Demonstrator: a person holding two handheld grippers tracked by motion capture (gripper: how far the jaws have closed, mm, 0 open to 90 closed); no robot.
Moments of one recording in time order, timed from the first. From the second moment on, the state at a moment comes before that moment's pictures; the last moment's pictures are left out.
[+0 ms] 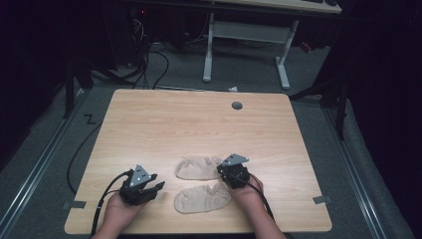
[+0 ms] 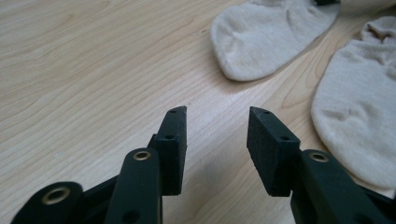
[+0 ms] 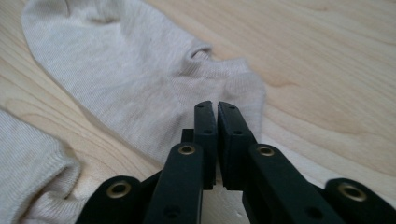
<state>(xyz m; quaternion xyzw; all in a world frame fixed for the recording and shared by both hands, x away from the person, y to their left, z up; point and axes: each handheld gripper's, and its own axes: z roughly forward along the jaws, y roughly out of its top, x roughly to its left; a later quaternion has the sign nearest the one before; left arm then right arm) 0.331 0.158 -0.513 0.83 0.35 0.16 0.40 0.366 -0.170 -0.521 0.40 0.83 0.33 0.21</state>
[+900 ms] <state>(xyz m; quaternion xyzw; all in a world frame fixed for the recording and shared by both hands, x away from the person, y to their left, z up) 0.387 0.095 -0.533 0.82 0.39 0.15 0.39 0.379 -0.185 -0.526 0.45 0.80 0.35 0.18</state>
